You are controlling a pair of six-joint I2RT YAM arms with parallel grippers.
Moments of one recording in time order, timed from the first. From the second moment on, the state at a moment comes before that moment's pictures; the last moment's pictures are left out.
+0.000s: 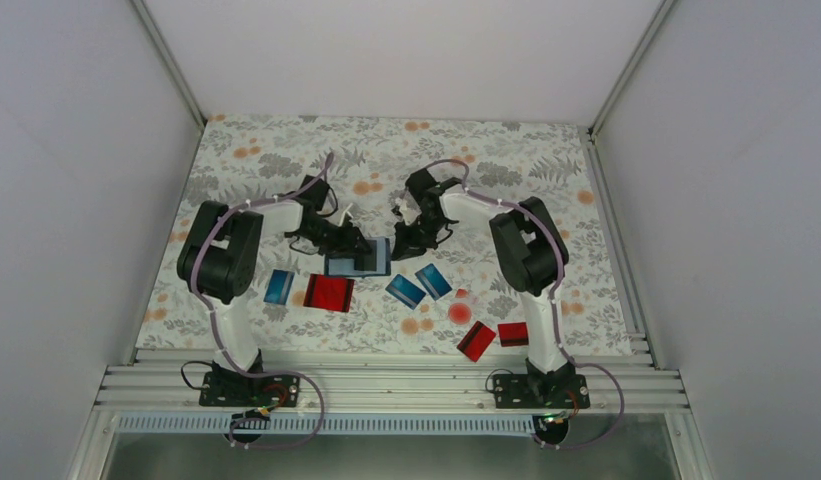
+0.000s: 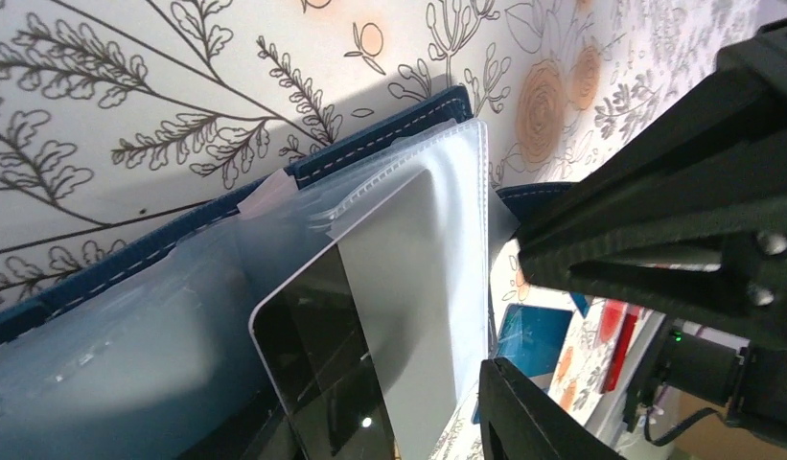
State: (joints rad) left arm -0.28 1.92 1.08 -0.47 0.79 -0.23; right arm 0.58 2.15 1.52 -0.79 -0.59 0.30
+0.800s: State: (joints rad) left arm -0.42 1.93 1.27 -0.72 0.43 -0.29; right arm 0.56 2.16 1.49 -0.73 -0.63 0.29
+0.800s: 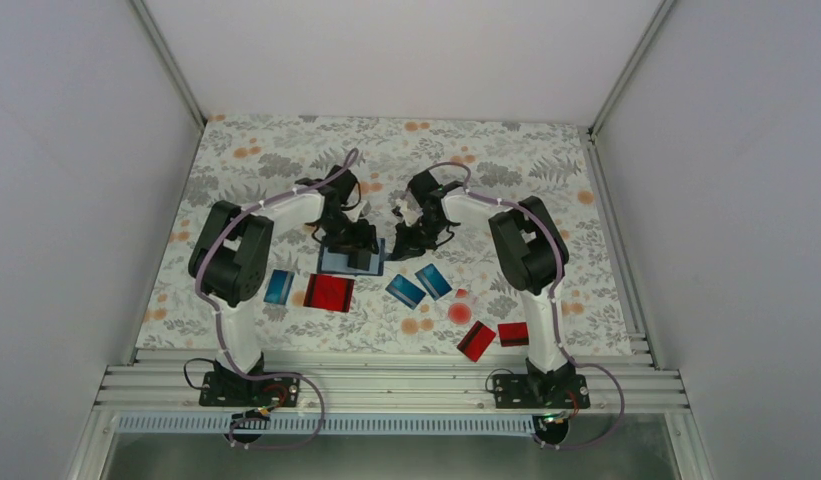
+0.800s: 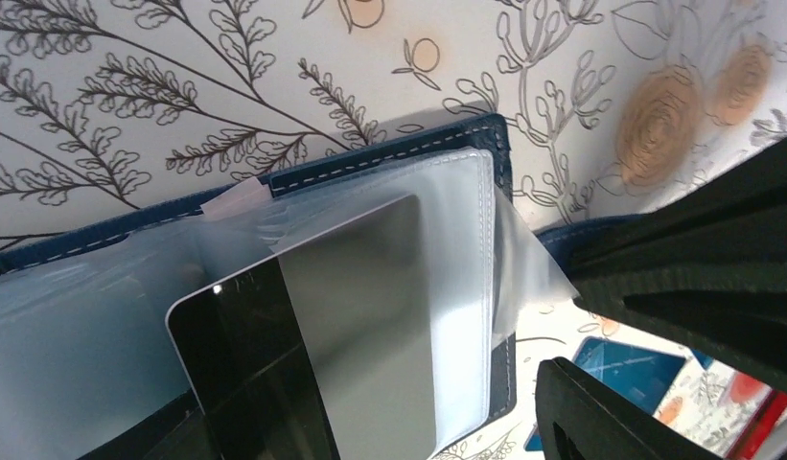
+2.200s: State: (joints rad) left arm -0.50 2.00 1.41 -0.94 0.10 -0.41; right arm 0.56 2.17 1.47 -0.73 -0.71 0.20
